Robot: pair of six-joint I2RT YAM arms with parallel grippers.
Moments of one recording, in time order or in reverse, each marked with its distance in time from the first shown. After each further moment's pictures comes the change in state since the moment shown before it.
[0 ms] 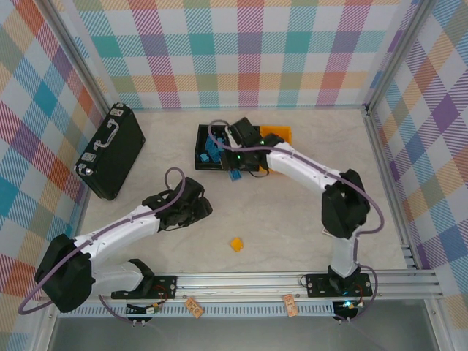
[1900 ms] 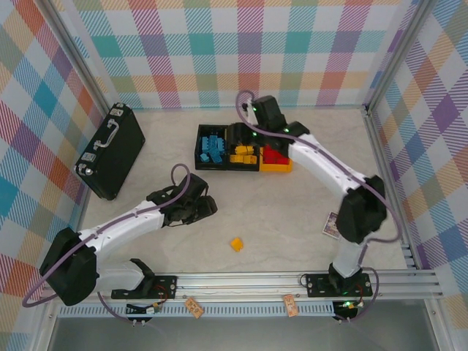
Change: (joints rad) left arm -0.016 0.060 0.057 -0.007 0.064 0.046; right arm -0.127 -0.186 -0.081 0.138 -0.140 0.148
